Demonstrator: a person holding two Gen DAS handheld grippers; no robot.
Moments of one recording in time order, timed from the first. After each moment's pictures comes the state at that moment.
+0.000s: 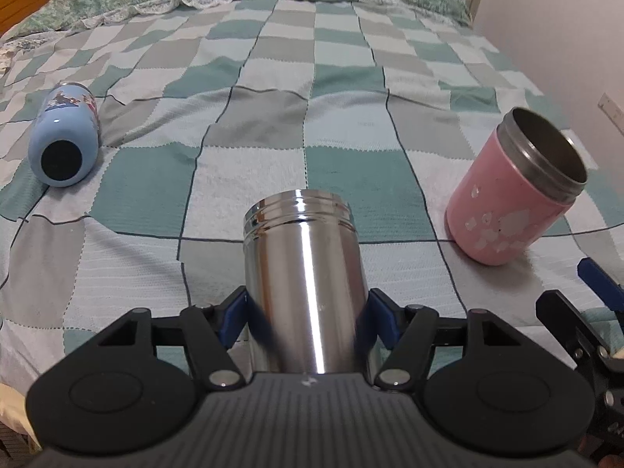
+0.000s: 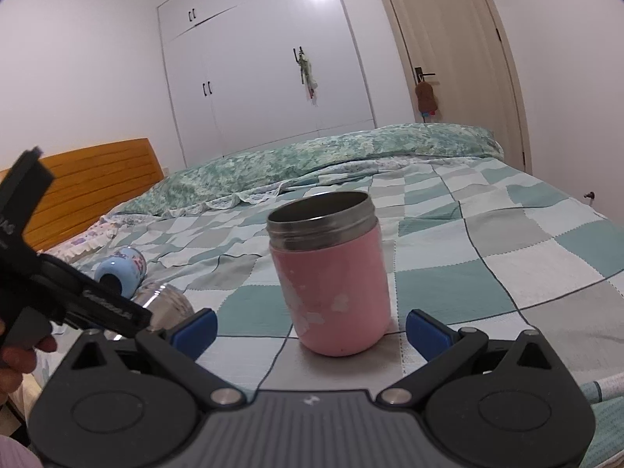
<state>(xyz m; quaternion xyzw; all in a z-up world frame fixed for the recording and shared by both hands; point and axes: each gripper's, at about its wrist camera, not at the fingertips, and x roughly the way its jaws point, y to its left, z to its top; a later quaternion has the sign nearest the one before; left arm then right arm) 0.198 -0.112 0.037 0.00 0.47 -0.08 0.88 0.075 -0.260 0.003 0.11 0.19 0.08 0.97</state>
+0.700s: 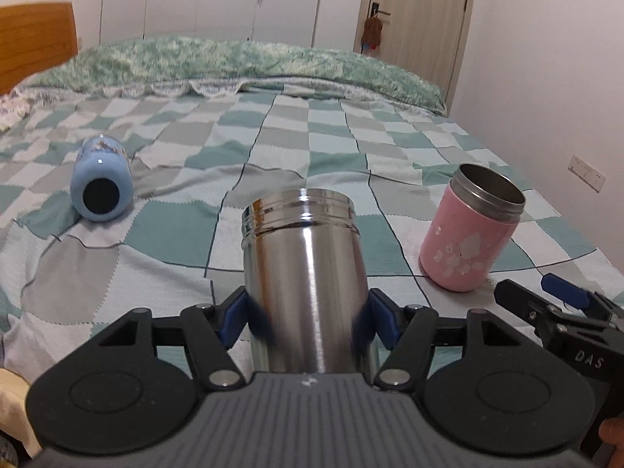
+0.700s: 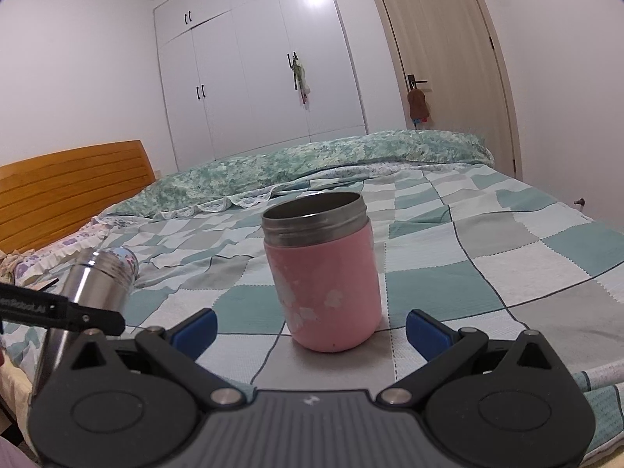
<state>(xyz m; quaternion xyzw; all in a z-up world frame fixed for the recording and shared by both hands) 0.128 -0.090 0.048 -0.03 0.31 -0.09 0.95 0.069 -0.256 0.000 0.10 0.18 0.07 0.98</state>
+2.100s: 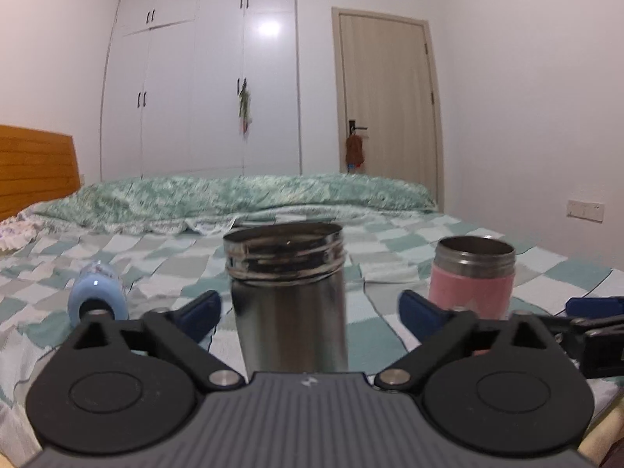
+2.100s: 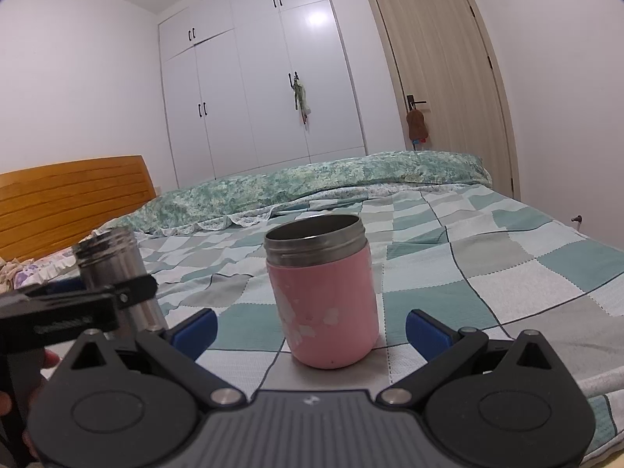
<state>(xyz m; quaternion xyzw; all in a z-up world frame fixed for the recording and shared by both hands) 0.112 -0.121 0.026 0.03 0.08 -0.09 0.99 0.062 -0.257 0.004 0.09 0.15 0.06 0.98</state>
